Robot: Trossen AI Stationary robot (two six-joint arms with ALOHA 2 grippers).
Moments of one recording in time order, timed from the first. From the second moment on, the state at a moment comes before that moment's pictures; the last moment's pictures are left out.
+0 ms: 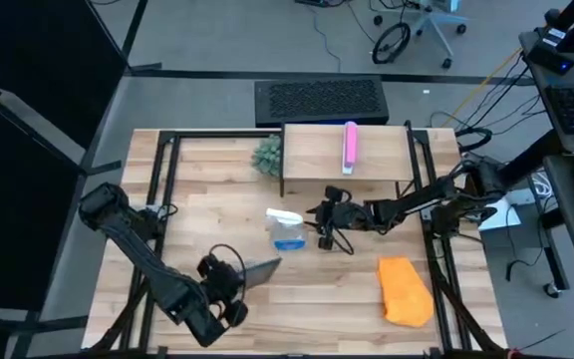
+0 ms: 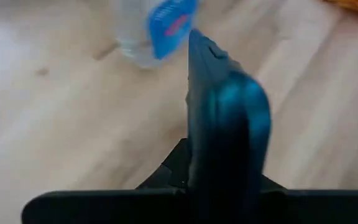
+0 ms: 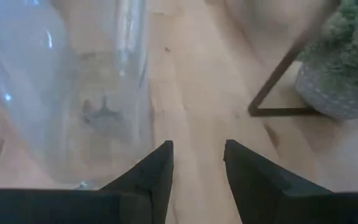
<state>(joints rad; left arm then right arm) -0.80 1.69 1.24 -0.87 -0.72 -1.43 0.08 1.64 0.63 0.45 0.28 0.01</state>
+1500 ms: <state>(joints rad) -0.75 1.69 1.23 -0.98 -0.68 -1.41 0.24 1.62 0.63 0.37 0.23 0.17</state>
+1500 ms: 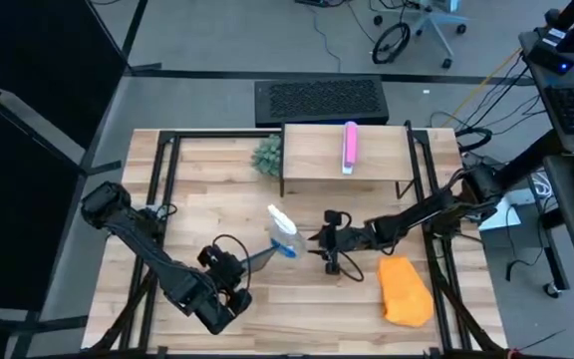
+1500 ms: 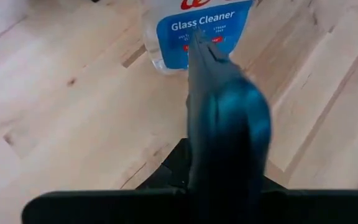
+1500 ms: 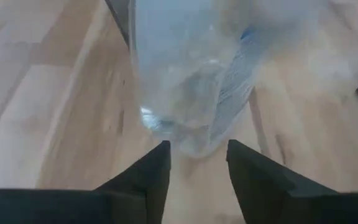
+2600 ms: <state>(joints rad) -0.77 1.64 1.23 -1.01 -0.68 -1.40 0.13 1.35 0.63 0.04 0.26 0.08</state>
